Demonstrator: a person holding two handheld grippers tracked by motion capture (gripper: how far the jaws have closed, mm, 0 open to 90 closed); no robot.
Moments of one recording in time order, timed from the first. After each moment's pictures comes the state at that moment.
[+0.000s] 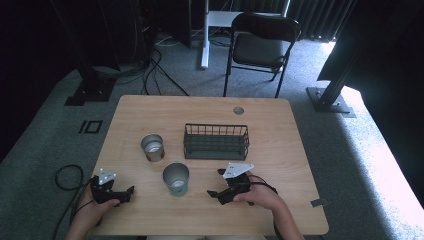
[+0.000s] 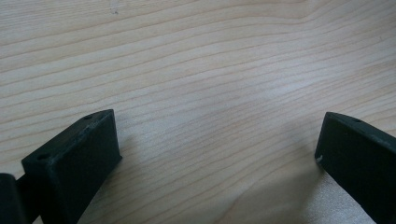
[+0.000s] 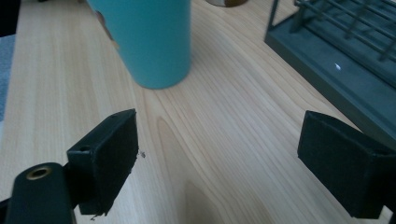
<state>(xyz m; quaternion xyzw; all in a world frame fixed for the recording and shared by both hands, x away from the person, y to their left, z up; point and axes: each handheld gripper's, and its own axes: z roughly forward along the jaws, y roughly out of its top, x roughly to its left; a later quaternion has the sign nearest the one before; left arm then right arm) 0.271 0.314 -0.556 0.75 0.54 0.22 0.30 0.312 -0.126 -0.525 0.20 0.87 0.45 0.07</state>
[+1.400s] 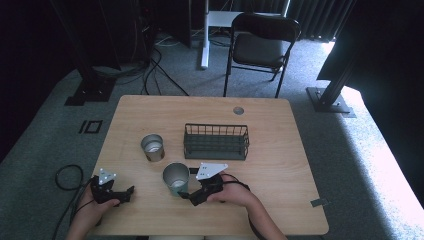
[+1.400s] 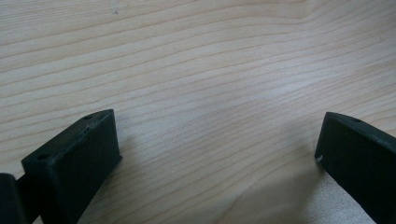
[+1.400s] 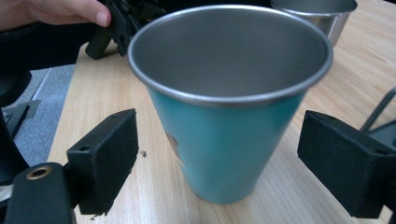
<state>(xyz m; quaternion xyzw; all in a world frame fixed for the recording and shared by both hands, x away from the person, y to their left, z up) 0.271 0.314 -0.556 0.75 0.54 0.22 0.30 0.311 -0.046 -0.521 0.13 0.84 0.53 0.05</state>
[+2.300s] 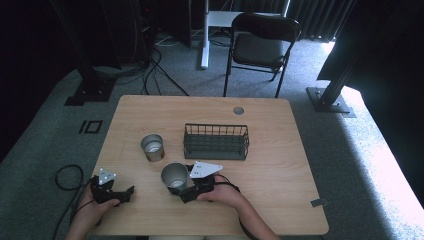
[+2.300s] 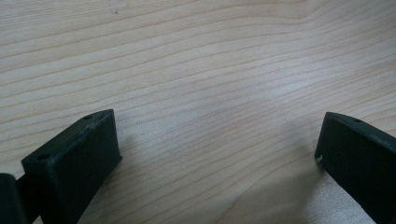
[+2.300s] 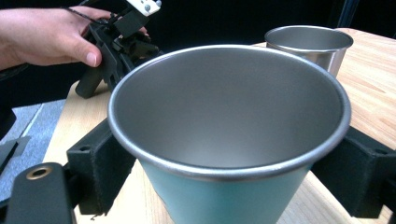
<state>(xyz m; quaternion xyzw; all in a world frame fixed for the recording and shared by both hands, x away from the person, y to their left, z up) 0.271 0.314 -0.556 0.75 0.54 0.22 0.30 0.313 -0.022 -0.530 0.15 0.80 0.58 0.06</state>
